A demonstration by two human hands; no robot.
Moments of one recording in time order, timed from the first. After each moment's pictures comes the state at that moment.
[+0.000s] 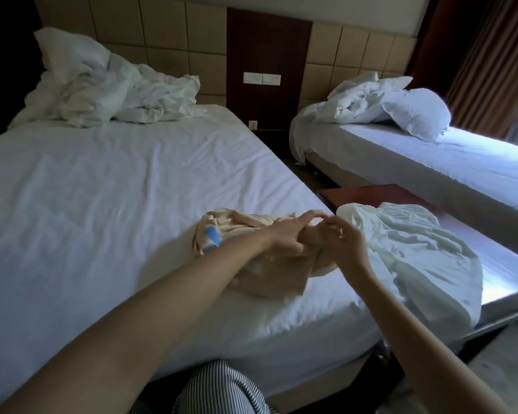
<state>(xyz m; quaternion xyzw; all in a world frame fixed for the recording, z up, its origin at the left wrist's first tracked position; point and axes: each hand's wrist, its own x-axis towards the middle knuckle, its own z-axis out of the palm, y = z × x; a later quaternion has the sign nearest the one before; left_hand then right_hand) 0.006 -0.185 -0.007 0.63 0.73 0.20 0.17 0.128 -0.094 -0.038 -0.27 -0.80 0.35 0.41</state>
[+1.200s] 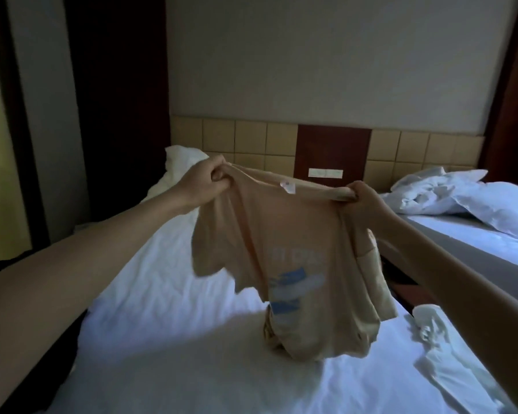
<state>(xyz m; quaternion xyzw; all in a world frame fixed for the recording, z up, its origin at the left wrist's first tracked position) -0.098 -0.418 0.207 0.41 0.78 0.44 -0.17 0.025 -0.142 0.180 -0.08 -0.86 0.33 0.37</state>
